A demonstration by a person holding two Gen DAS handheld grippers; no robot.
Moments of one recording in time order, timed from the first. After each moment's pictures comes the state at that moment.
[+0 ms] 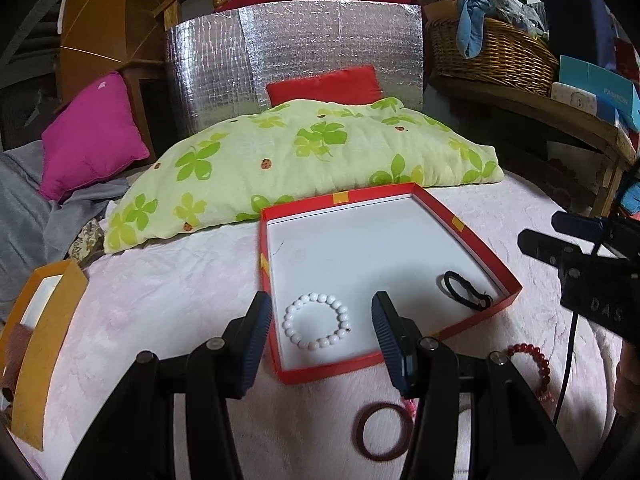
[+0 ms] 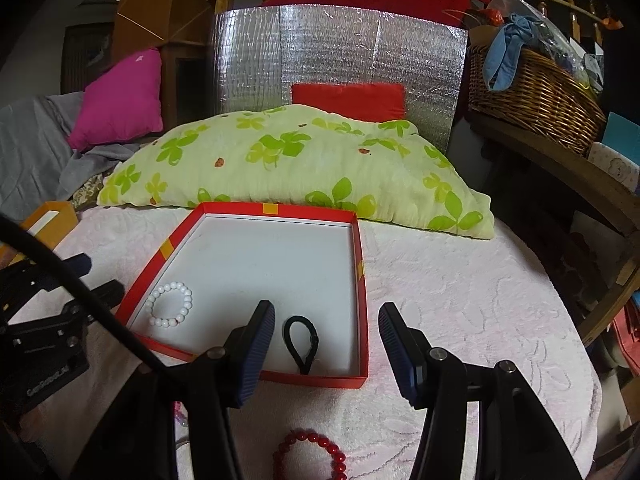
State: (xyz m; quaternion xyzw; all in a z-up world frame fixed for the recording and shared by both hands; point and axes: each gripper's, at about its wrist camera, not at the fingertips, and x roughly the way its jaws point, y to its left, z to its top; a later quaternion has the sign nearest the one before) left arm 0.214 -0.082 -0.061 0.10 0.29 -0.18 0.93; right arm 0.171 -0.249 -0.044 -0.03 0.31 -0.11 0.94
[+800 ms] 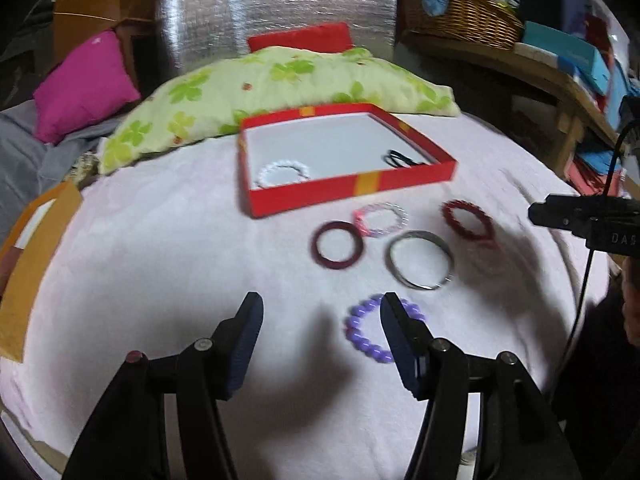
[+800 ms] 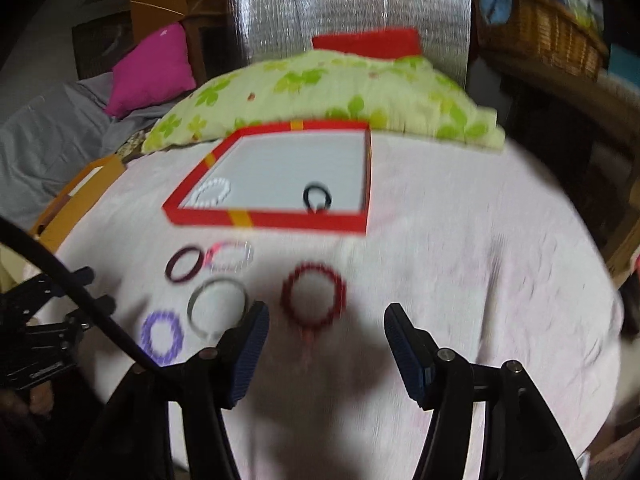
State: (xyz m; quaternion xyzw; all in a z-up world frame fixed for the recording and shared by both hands) left arm 0.102 -0.044 -0.112 0.10 0.37 -0.23 0.90; right arm 0.052 -0.277 -0.088 0.05 0.40 -0.02 0.91
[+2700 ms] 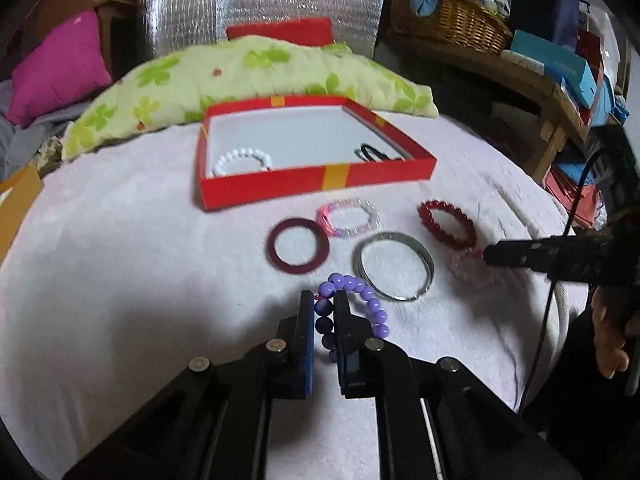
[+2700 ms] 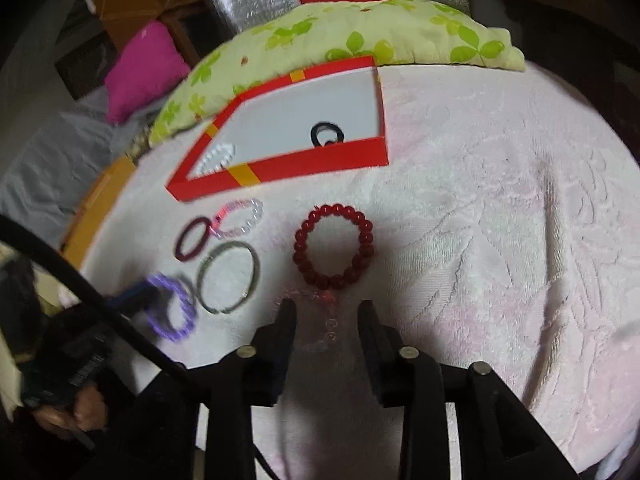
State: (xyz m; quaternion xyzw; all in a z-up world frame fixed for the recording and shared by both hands) left arm 0.119 -0.059 -0.133 0.06 0.37 -0.28 0.88; right arm 0.078 -0.276 -0.134 0.11 0.46 0.01 0.88
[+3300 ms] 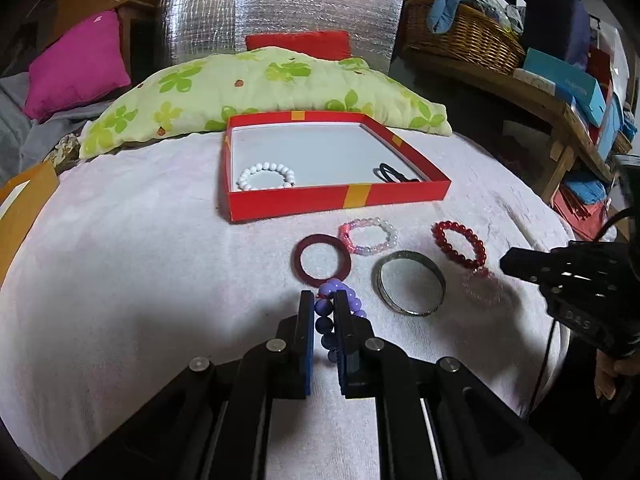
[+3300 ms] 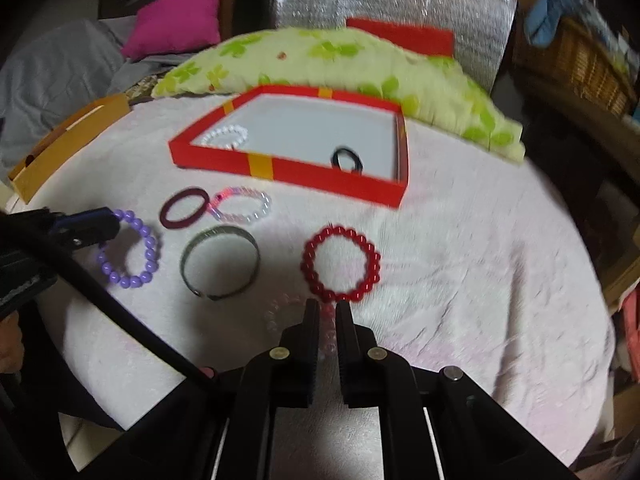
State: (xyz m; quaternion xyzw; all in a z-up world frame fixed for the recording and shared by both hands) left arm 0.122 -0.045 -0.124 0.04 0.36 -0.26 0.90; right arm 0.066 -0.228 -0.115 -0.07 0.41 -0.04 0.91
